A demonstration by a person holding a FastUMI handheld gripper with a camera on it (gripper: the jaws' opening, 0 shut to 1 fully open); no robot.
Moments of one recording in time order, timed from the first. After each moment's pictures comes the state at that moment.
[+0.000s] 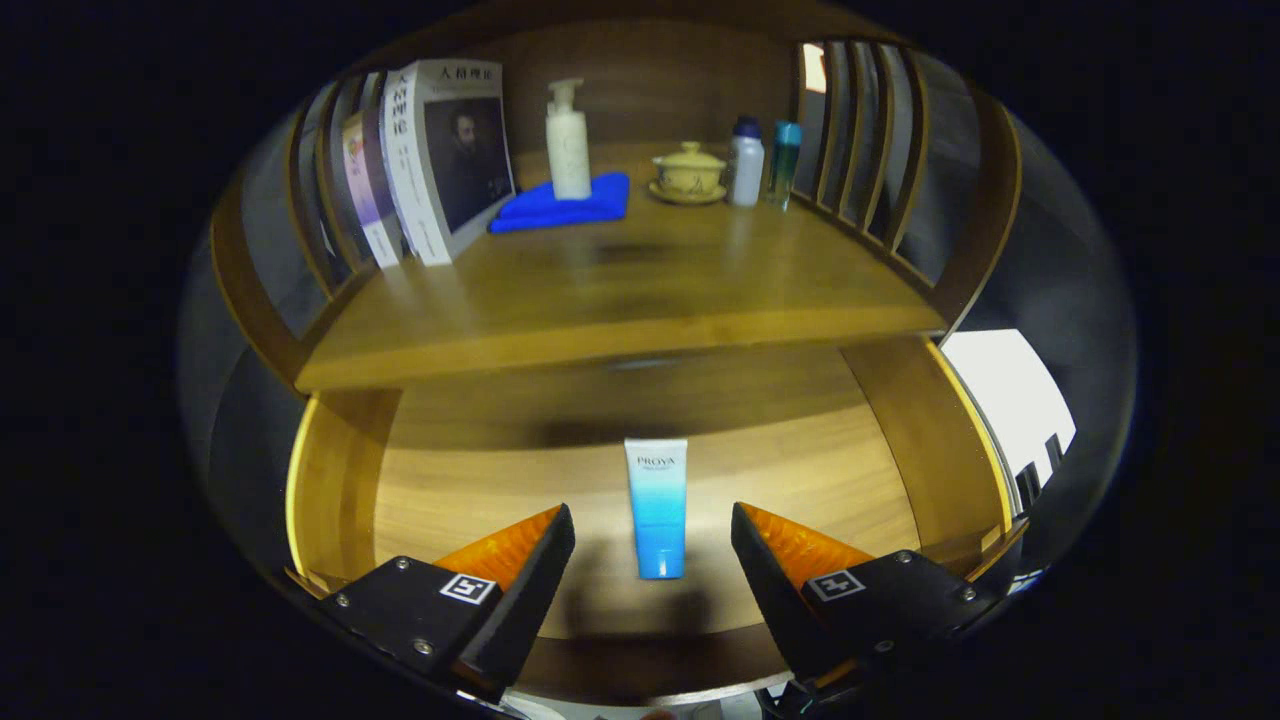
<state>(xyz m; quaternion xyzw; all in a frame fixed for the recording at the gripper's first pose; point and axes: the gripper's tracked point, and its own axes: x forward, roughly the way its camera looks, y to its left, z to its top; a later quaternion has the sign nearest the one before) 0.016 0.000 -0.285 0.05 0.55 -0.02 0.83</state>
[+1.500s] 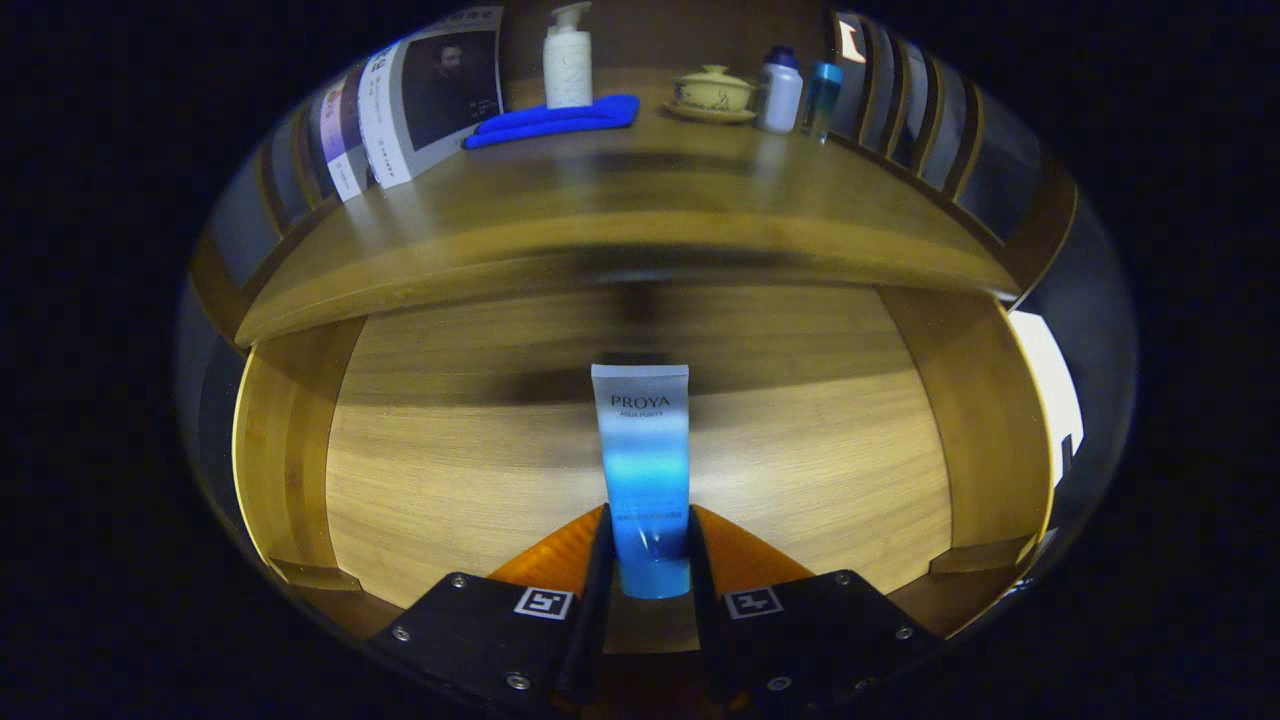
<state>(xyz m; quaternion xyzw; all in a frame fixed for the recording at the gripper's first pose) 0.013 0.002 -0.326 0.04 0.59 0.00 0.80</state>
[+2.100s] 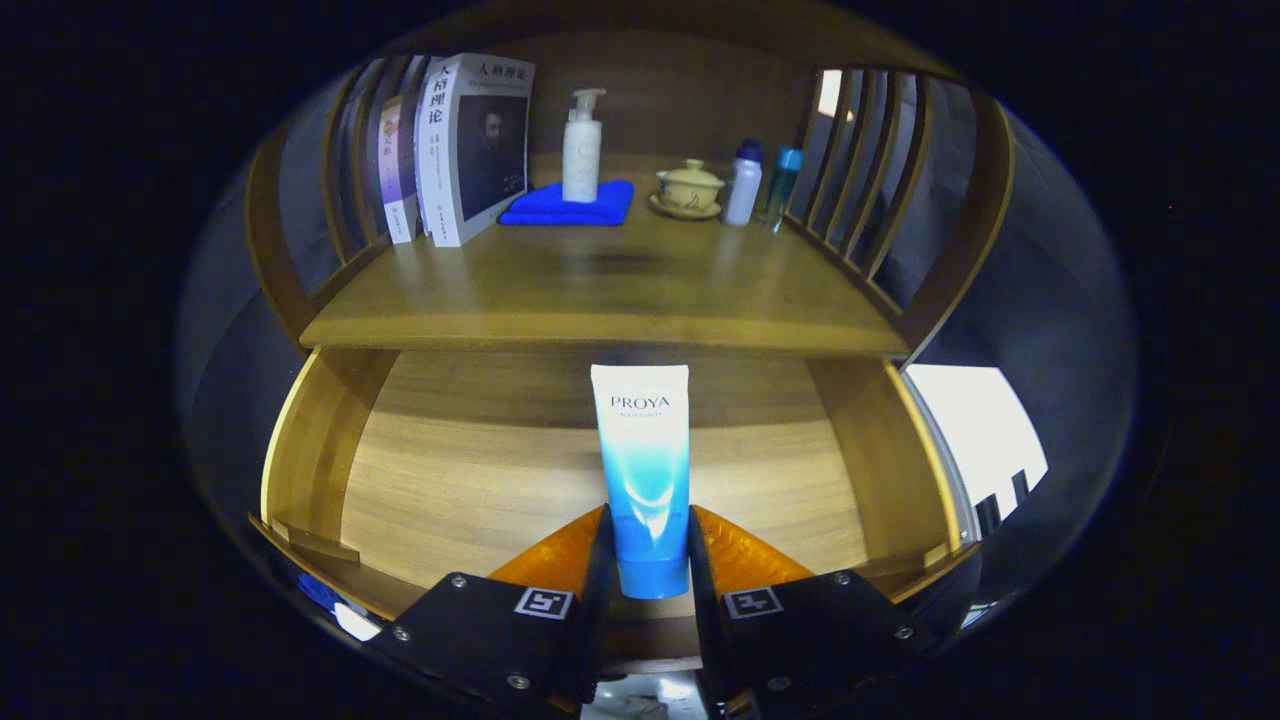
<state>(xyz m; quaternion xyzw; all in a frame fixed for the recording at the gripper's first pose) 0.007 -0.032 -0.239 -0.01 0.50 -0.01 0.87</state>
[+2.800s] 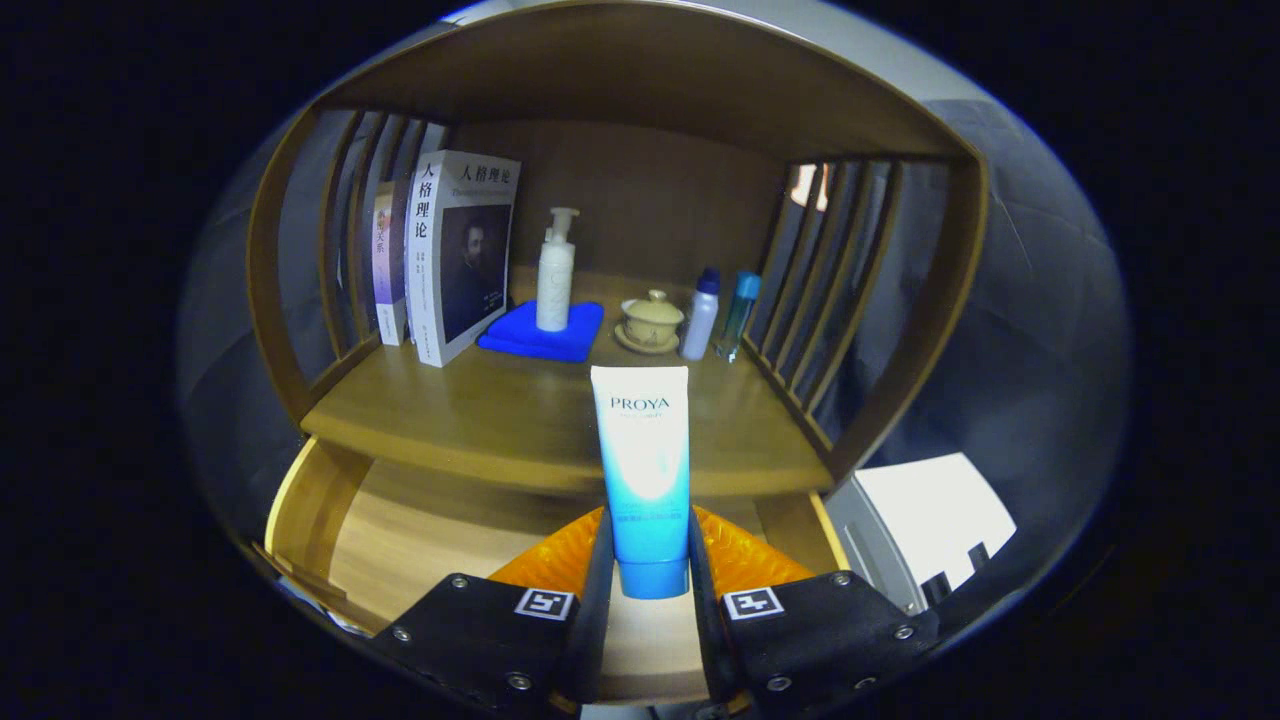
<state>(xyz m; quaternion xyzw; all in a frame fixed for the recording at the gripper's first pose) 0.097 -0.062 -0.177 -0.05 0.36 -0.01 0.93</state>
